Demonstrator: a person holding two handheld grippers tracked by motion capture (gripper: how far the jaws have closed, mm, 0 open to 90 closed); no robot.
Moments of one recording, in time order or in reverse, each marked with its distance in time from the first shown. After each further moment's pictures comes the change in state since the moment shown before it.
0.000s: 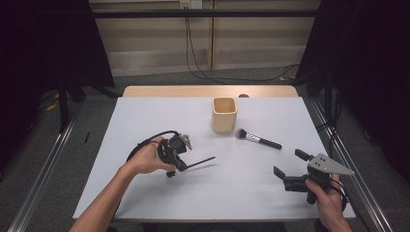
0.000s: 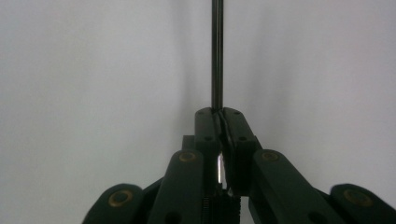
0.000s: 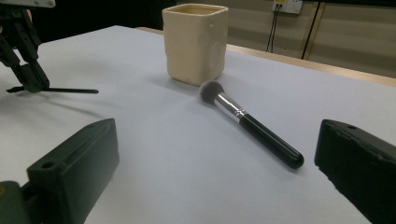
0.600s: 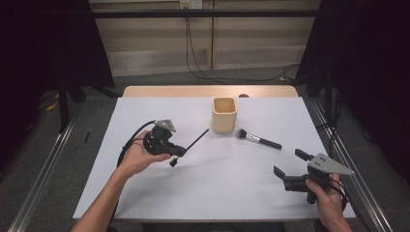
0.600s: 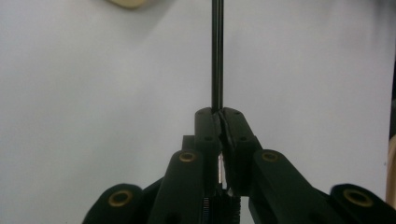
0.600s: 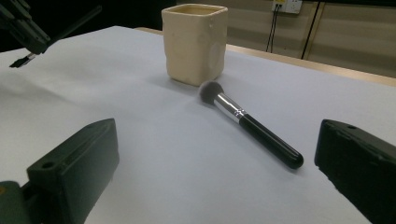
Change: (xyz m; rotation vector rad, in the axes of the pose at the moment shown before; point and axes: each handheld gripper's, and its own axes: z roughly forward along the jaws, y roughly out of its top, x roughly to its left) left arm 0.005 -0.024 -0.038 -0.425 0.061 -0.188; right arm 0.000 0.000 0.000 -0.001 -0.001 0.002
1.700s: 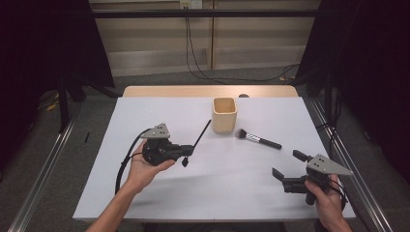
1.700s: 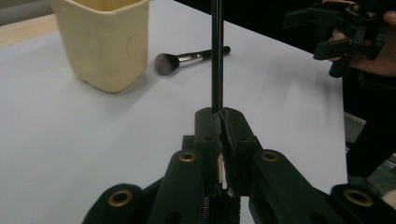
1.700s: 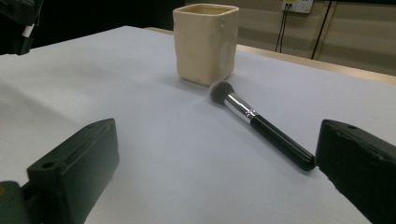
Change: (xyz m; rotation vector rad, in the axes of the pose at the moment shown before) left arm -0.041 -0.010 -0.003 -0.308 -0.022 0.024; right arm 0.004 0.000 0.000 0.003 0.037 -0.002
